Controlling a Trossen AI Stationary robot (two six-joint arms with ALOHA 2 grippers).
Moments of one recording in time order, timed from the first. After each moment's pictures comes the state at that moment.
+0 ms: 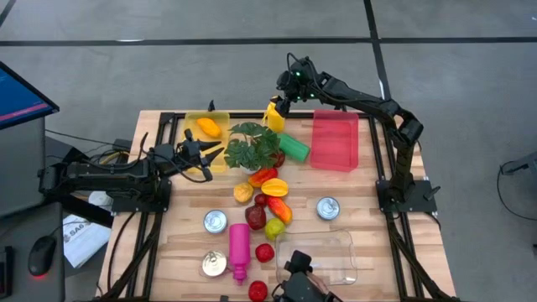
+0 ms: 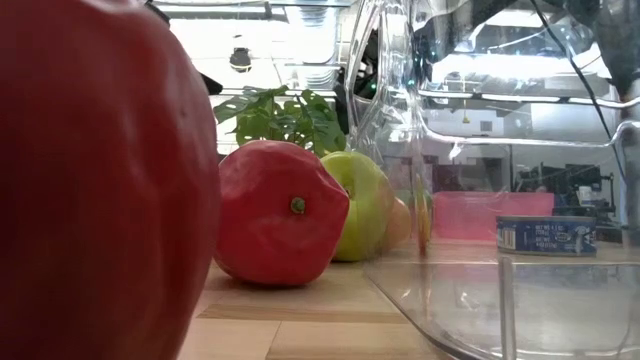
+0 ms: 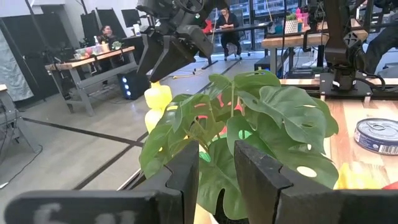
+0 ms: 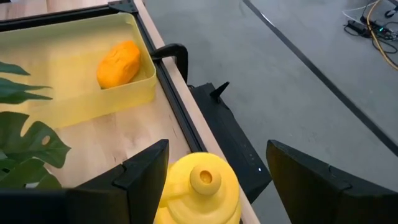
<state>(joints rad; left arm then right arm) 0.23 0.68 0.23 0.40 -0.31 0.15 -0.66 1.92 1.64 -0.34 -0.15 -0.20</state>
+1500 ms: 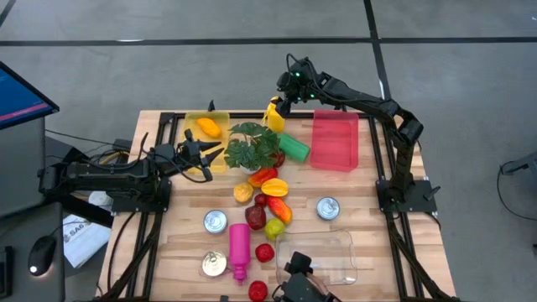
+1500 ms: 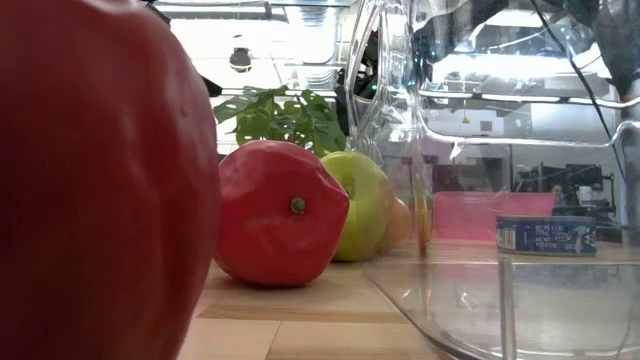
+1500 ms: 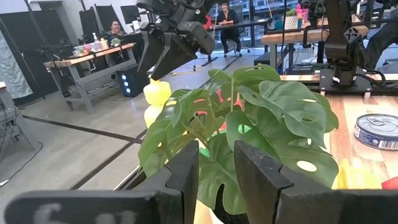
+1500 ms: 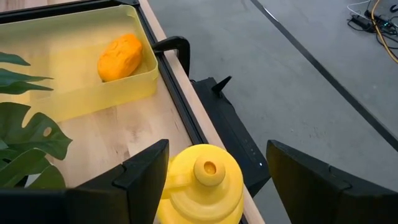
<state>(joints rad) 0.23 0.68 0.23 0.39 -0.31 0.15 -0.66 1.92 1.64 -0.36 -0.15 -0.21</state>
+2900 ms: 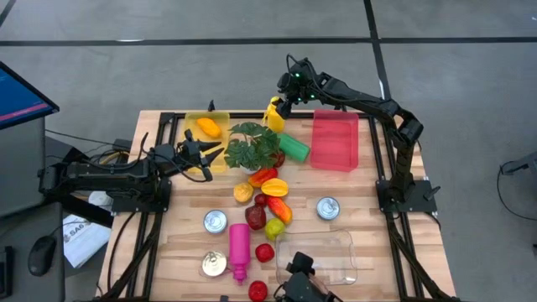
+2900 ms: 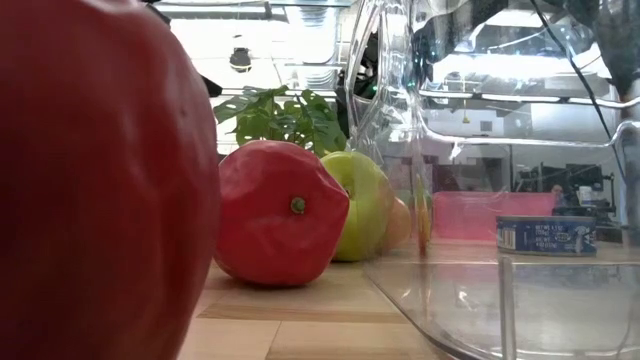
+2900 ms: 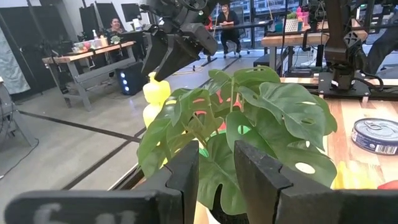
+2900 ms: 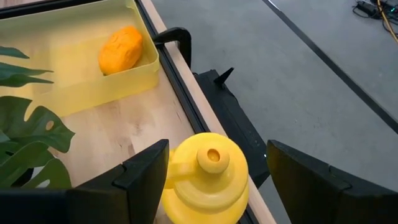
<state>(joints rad) 0.23 0.68 0.23 0.39 -0.31 0.12 -0.66 1.92 1.64 -0.39 -0.15 -0.18</state>
